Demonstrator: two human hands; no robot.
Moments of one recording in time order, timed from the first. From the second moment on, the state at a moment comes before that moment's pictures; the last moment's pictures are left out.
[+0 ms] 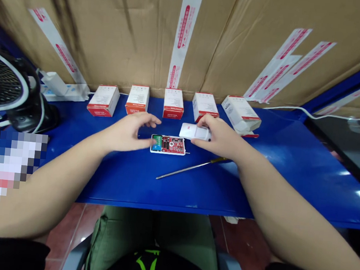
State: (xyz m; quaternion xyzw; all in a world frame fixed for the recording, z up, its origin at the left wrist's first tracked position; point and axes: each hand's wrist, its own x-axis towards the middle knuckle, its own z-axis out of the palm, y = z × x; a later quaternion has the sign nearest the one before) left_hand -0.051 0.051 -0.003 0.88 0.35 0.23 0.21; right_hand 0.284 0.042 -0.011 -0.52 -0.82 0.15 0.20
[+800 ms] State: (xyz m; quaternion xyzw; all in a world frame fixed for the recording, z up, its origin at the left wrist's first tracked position) left_hand -0.081 0.078 0.004 0.88 0.46 0.05 0.13; right_hand 0.294 0.047 -0.025 -0.53 -0.83 0.10 0.15
